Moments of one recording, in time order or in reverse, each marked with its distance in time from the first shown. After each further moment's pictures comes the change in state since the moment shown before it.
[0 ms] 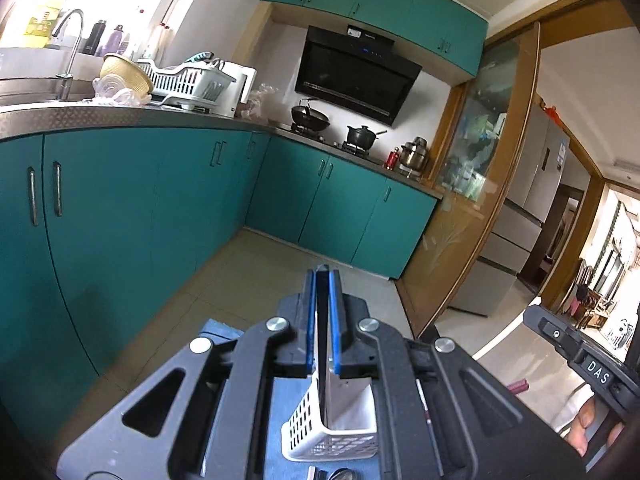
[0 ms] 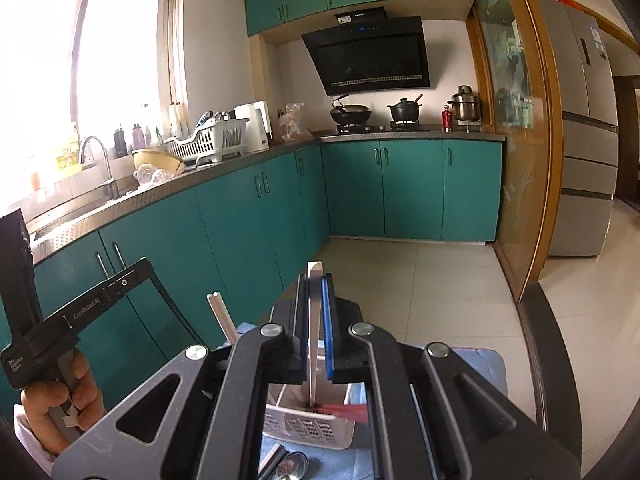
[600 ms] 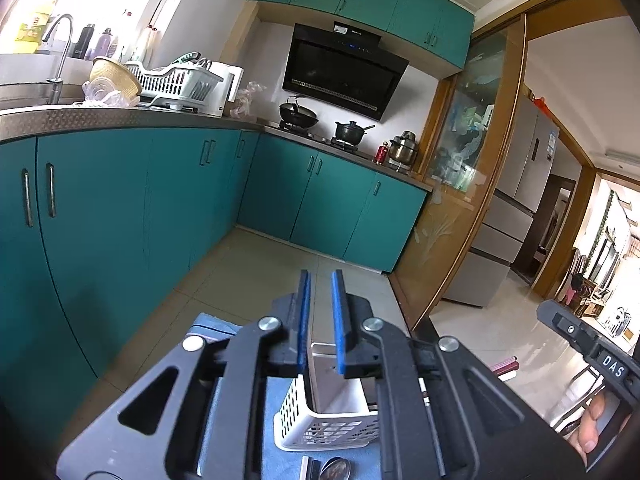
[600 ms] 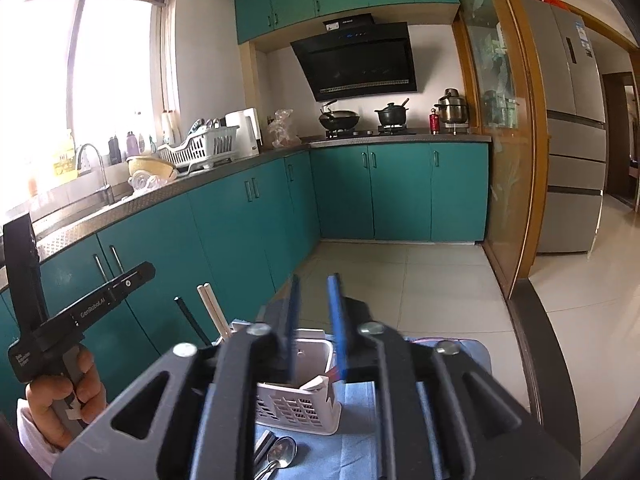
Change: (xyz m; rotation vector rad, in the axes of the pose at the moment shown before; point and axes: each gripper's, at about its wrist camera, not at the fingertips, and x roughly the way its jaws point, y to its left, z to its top) left arm -0.013 -0.004 -0.010 0.027 0.003 -0.032; right arm -0.034 -0.015 -0.013 0.030 -0.033 -0.029
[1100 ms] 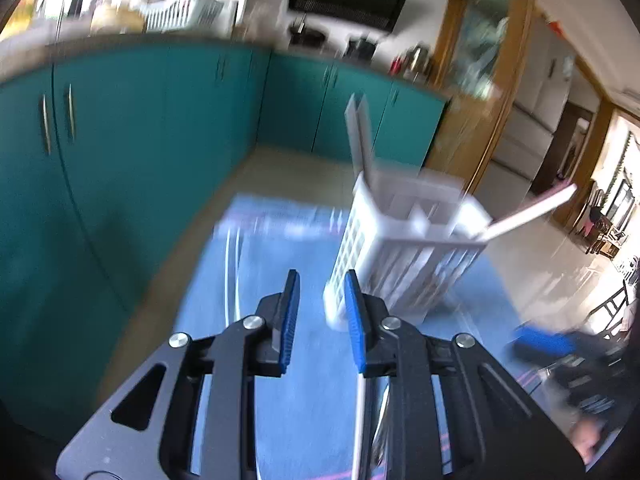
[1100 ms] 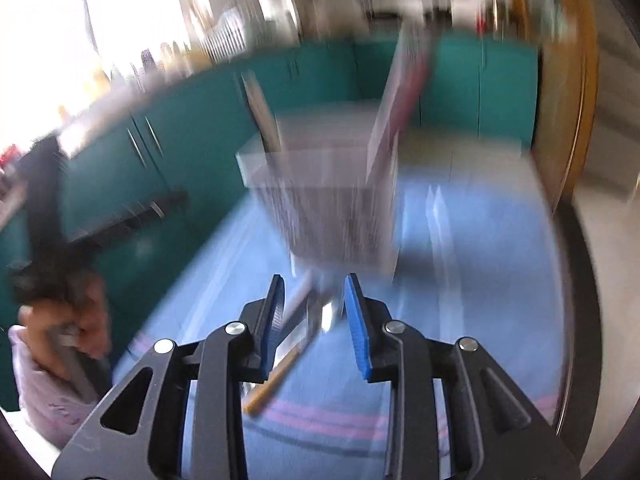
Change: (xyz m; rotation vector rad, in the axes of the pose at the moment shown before) left arm -0.004 0.049 -0.107 0.068 0.346 0.084; right arm 0.036 0.020 -0.150 0.010 0.501 0.167
